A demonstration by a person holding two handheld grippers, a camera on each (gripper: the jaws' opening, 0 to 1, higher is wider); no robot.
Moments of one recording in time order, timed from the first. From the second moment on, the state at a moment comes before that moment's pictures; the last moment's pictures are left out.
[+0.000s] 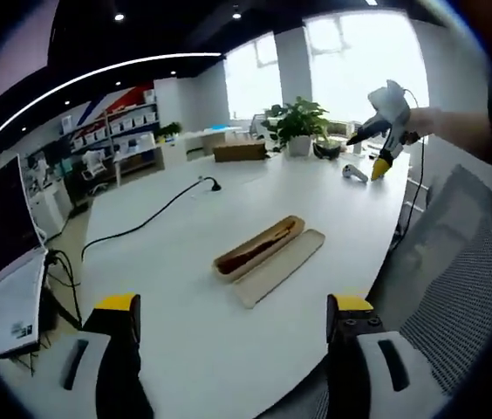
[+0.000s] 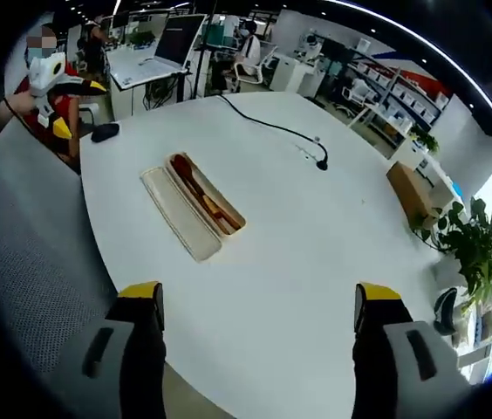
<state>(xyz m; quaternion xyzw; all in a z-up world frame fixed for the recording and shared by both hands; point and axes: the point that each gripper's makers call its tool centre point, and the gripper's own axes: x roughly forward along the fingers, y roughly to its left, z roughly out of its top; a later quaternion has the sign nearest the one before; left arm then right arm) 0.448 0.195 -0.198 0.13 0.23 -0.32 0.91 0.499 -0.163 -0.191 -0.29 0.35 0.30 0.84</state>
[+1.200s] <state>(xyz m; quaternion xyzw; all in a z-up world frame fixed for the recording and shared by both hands) 0.520 0.142 -0.337 0.20 0.34 -0.49 0.78 0.507 -0.083 -0.339 -0.37 0.43 0.53 0.64</state>
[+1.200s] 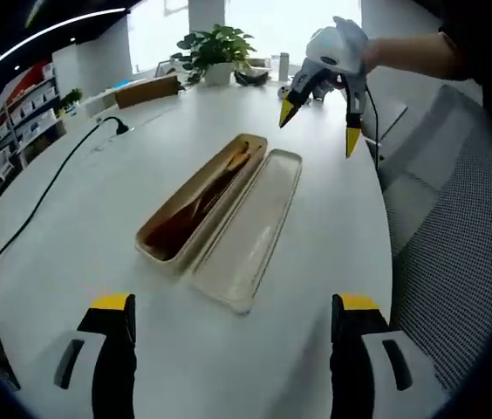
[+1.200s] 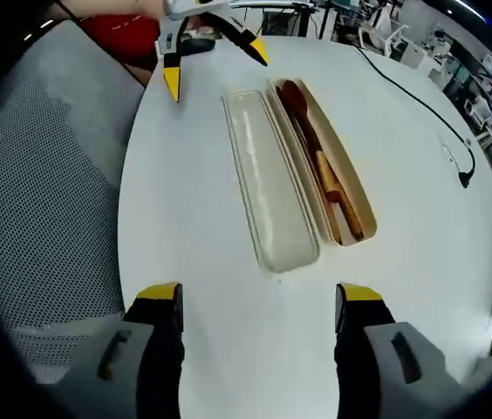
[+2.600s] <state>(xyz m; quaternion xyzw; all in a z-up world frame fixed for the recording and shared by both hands) 0.498 0.108 -0.354 0.19 0.33 -0.52 0.76 0.500 -0.031 -0.360 -0.37 0.39 0.59 0.61</state>
